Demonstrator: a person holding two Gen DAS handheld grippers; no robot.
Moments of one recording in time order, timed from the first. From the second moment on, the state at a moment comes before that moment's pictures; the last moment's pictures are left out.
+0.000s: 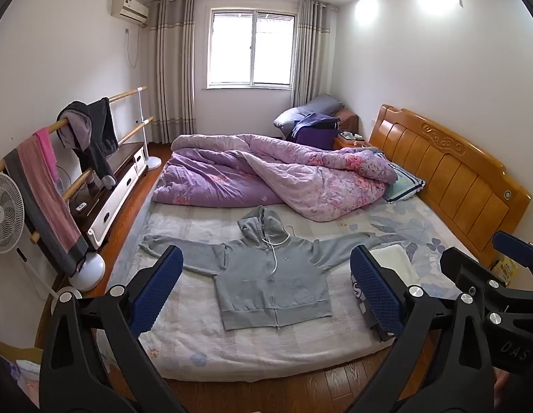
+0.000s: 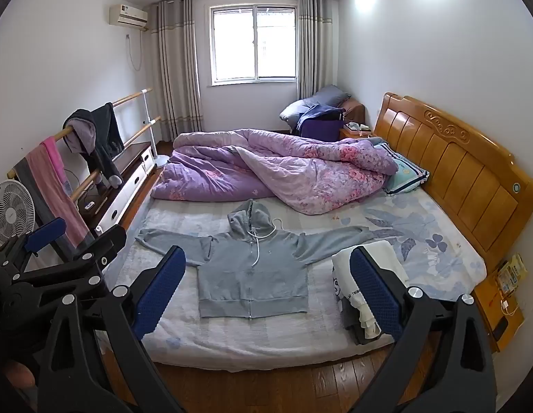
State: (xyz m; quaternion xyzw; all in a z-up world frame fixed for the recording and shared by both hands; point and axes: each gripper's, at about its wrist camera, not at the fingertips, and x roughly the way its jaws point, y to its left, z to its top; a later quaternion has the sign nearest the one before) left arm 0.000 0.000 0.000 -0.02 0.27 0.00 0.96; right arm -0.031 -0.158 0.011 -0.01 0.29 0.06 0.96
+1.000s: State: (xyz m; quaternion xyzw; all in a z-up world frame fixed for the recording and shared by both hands) left arm 0.034 0.000 -0.038 -0.03 0.29 0.02 0.96; right arm -0.001 -0.149 0.002 -0.02 0.31 0.08 0.95
